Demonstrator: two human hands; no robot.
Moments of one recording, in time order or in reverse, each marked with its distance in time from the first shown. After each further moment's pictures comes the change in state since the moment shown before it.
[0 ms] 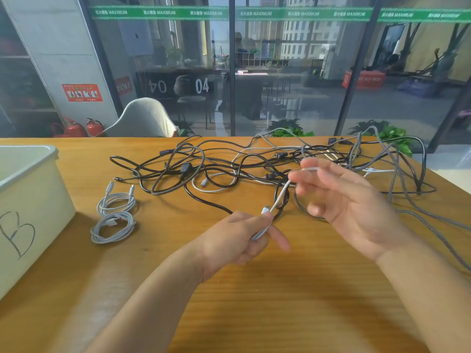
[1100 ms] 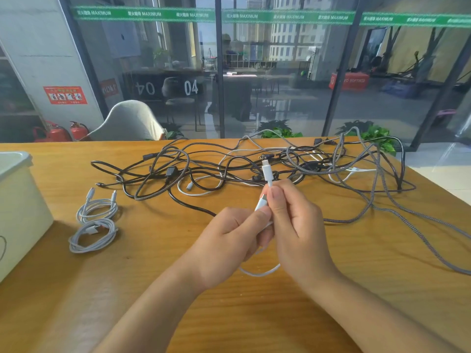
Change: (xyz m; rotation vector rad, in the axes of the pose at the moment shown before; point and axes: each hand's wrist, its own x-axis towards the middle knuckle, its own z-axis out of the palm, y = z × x) left_hand -0.003 0.014 0.024 0.061 0.179 0.278; right_hand -0.013 0.048 0.053 -0.633 0.275 -0.478
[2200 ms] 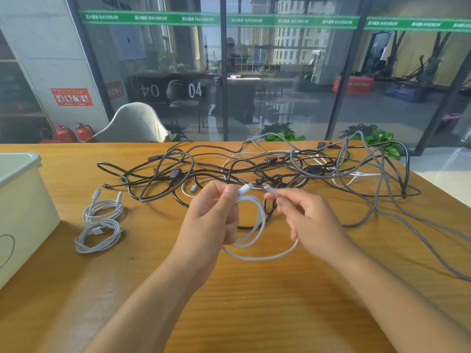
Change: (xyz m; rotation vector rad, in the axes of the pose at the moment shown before) left_hand 0.006 -0.009 -0.013 -0.402 0.406 0.027; right_hand 0.026 0.044 -0.036 -0.116 -0.226 0.298
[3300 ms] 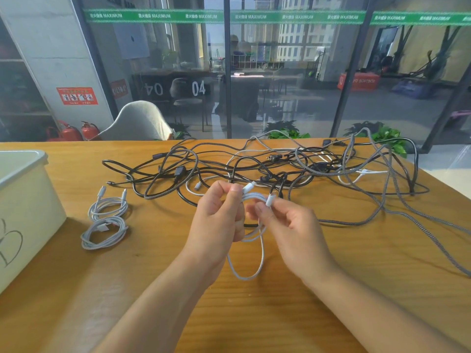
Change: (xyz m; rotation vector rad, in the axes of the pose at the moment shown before) left_hand 0.004 -0.011 0.002 0.023 0.055 -0.008; right_hand -0.024 -0.018 0.044 0.287 0.045 -0.023
